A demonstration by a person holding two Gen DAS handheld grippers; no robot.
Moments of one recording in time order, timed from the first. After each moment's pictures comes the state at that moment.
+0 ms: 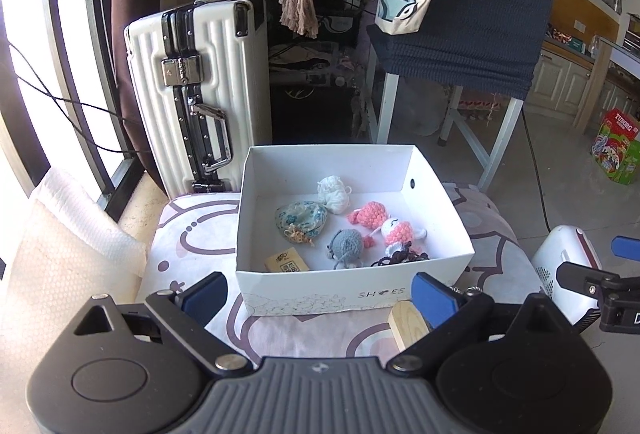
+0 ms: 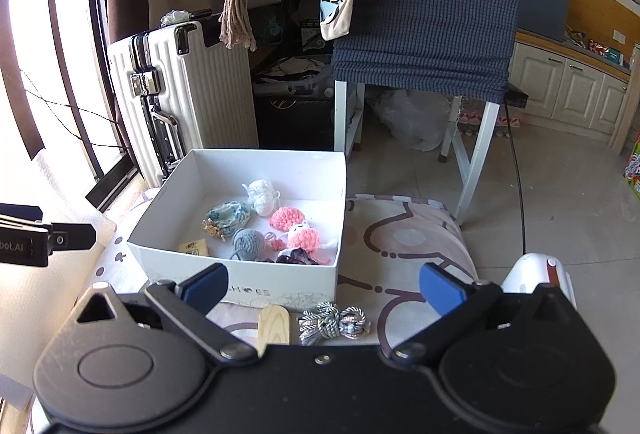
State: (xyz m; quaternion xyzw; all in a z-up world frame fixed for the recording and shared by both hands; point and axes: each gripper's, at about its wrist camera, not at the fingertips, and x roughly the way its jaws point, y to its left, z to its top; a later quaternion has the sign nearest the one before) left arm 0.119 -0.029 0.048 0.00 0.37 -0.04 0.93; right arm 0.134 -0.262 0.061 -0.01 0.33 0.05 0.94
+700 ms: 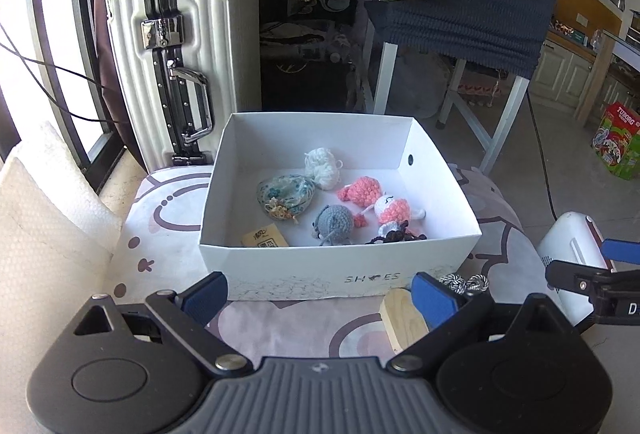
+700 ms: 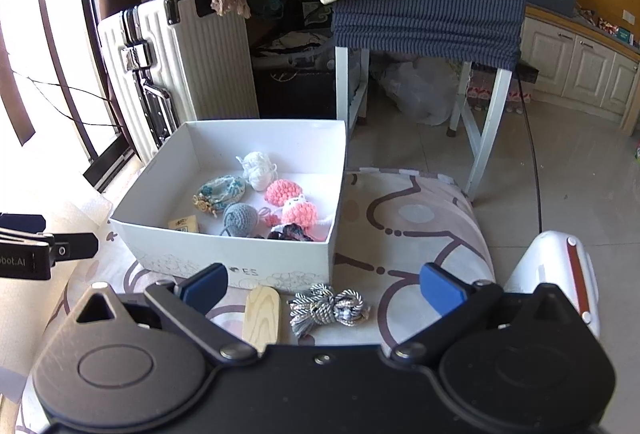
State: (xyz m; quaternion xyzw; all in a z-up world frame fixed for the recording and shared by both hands) left arm 0.143 -0.047 -0.011 -0.01 0.39 -0.05 0.92; right arm 0.163 -0.275 0.013 0.01 0.37 0.06 0.93
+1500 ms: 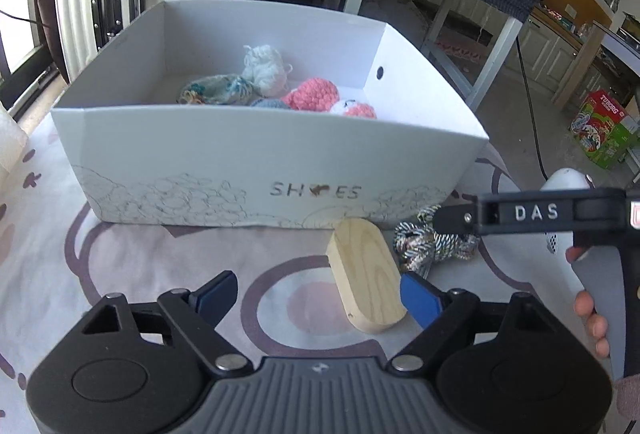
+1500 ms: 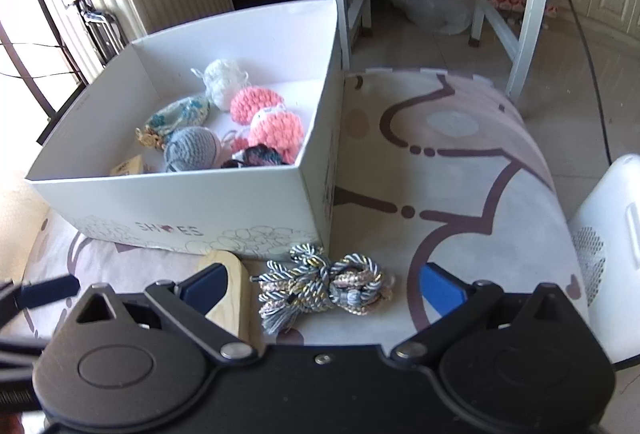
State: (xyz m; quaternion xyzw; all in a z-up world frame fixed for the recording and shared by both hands) left arm 0.171 -0.092 -0.149 -0.06 0.43 -0.10 0.89; right arm 0.257 -0.279 -0.119 0.05 0.47 0.07 0.88
